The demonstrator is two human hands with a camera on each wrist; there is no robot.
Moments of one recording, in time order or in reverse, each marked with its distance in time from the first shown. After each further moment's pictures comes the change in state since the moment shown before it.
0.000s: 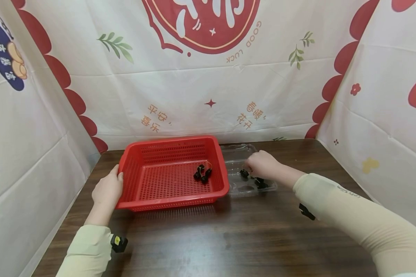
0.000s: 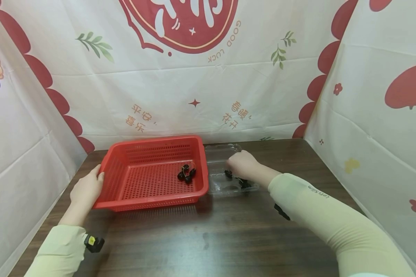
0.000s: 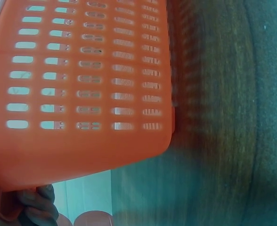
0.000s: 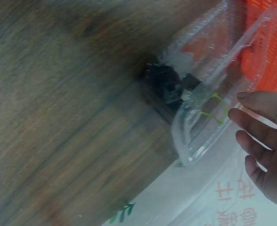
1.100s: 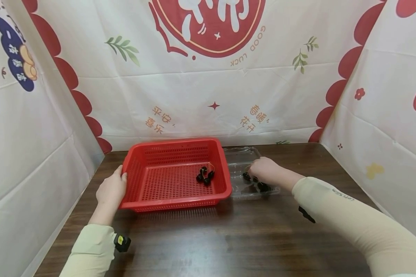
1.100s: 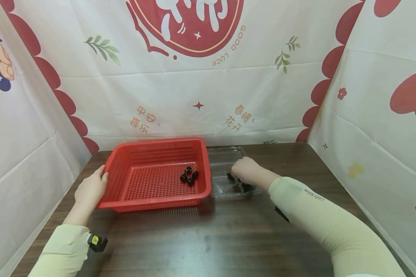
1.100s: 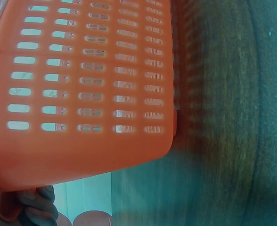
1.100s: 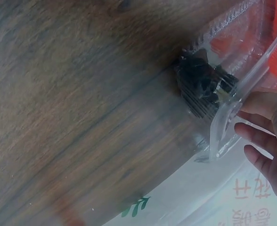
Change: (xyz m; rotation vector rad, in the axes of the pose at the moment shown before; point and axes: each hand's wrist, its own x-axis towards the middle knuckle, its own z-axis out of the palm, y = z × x) left_hand -0.001 -0.003 0.000 -0.005 0.001 0.001; right_hand 0.000 0.013 0.025 -0.193 -0.089 -0.128
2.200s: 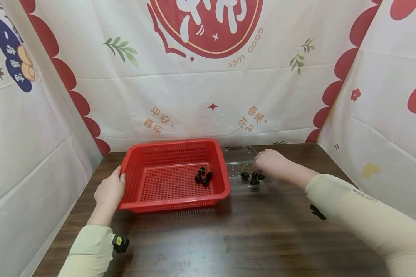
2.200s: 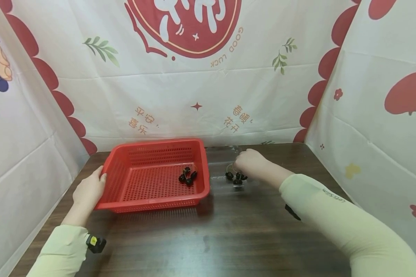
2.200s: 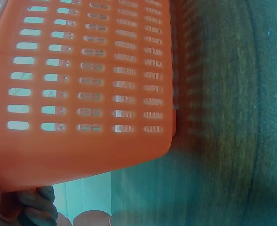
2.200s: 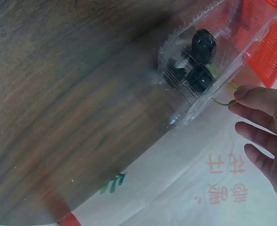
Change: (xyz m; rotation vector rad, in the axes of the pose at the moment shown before) left_hand -0.002 0.002 -0.001 -0.010 0.005 0.001; right_hand -0.018 0.012 -0.035 -0.023 0.149 -0.047
